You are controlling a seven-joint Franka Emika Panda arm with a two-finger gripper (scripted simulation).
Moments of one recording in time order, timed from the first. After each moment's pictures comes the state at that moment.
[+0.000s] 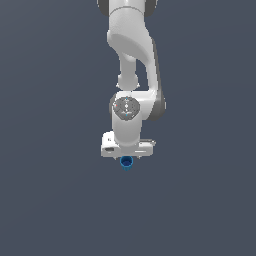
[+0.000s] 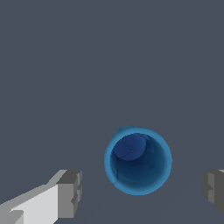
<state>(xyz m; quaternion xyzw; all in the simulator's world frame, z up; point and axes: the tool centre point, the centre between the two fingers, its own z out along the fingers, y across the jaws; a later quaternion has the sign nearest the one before) 0.054 -0.003 0.095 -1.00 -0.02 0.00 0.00</state>
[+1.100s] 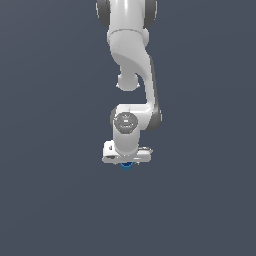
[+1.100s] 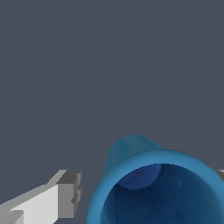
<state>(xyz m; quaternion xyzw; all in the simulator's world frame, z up) 0.056 -0.006 0.040 -1.00 -0.02 0.00 0.00</state>
